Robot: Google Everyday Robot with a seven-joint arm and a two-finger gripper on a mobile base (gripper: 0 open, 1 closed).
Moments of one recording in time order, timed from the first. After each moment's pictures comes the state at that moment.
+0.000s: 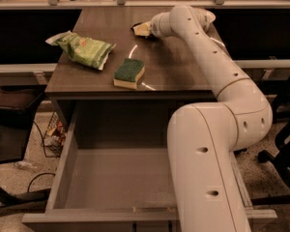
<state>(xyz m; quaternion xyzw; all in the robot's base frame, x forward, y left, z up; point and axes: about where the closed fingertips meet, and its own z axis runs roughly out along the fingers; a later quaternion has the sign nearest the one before) 0.967 -0.039 0.836 -0.25 0.80 0.14 0.53</state>
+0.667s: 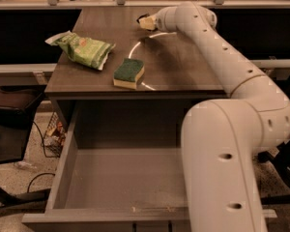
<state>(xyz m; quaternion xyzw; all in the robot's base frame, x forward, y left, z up) 0.960 -0.056 0.873 -0.23 0.78 0.12 0.57</state>
